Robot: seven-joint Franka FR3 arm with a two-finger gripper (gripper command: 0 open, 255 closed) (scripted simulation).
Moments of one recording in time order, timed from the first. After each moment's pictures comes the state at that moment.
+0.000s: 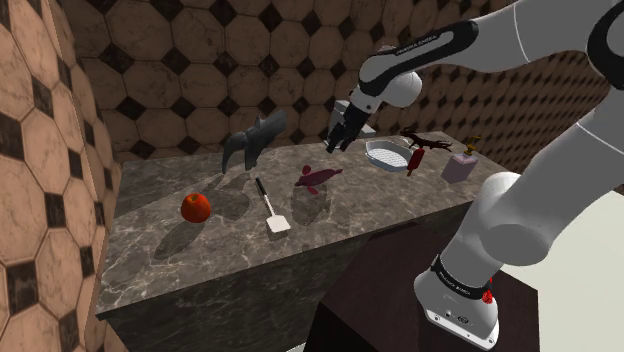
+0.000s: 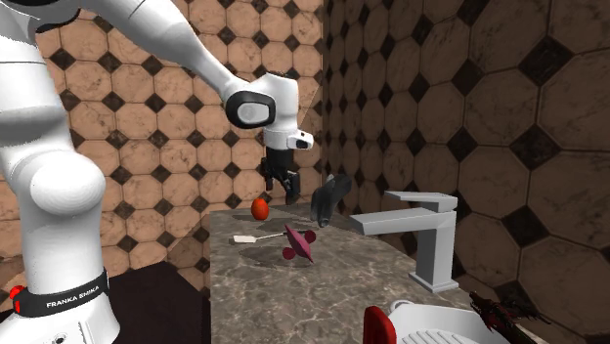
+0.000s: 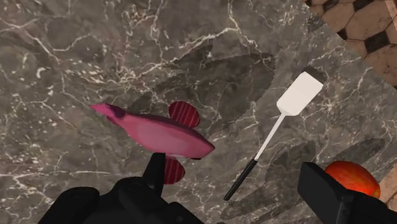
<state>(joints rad) 0.11 -0.24 -0.39 -2.48 0.32 2.35 -0.44</state>
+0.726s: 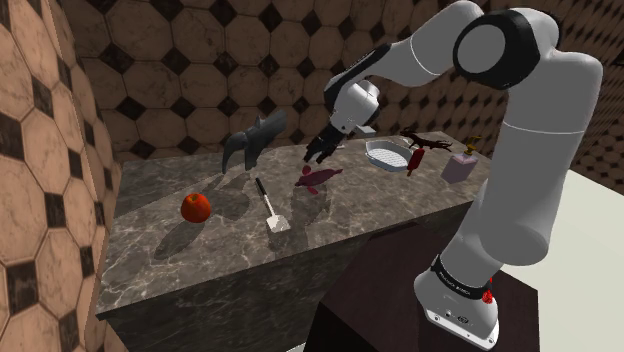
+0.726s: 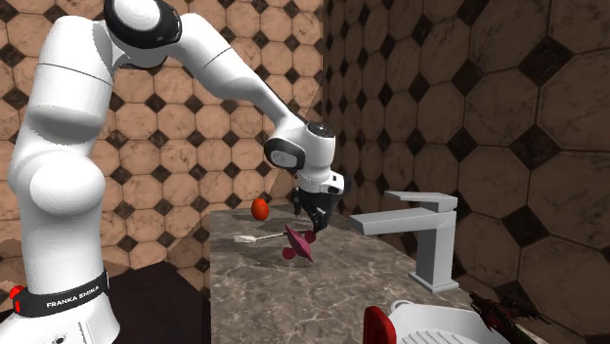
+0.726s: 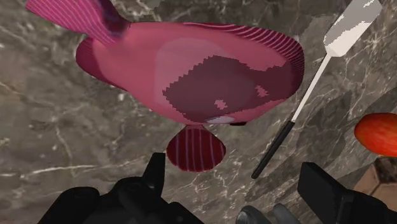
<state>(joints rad) 0.11 0.26 -0.42 -2.20 0.93 2.37 -0.89</state>
